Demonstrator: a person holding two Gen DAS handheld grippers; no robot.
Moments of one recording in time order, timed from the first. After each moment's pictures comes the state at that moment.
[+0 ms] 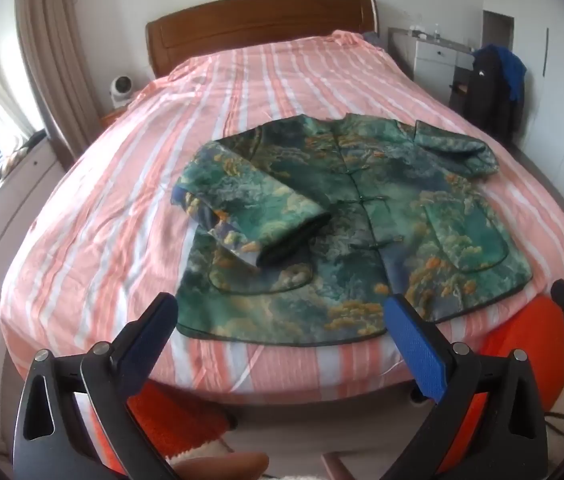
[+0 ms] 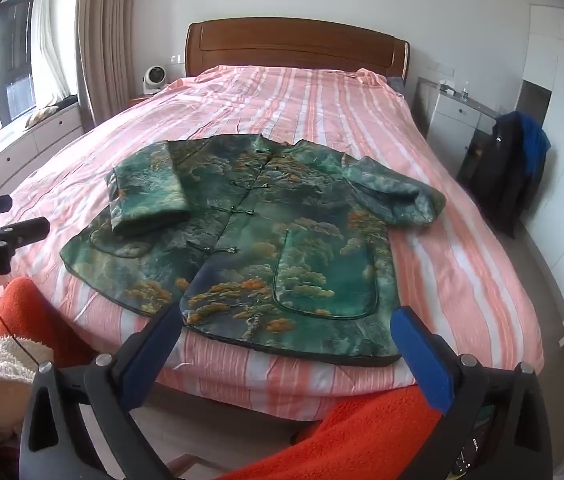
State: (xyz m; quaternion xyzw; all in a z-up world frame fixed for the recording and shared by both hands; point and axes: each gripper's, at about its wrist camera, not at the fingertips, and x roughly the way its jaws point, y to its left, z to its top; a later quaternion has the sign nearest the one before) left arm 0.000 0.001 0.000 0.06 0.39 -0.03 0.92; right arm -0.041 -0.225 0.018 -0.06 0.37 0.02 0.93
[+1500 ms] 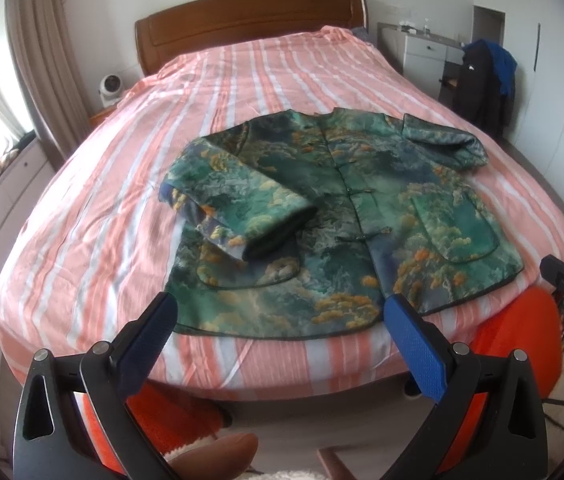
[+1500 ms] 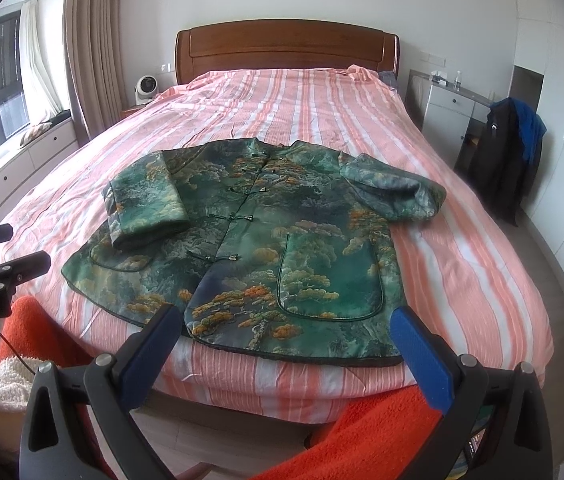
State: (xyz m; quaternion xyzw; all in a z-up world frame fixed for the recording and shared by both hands) left arm -0.001 -0.007 -0.007 0.06 0.40 -0.05 0.91; right arm -0.034 -0.228 0.015 -0.02 0.38 0.02 0.92
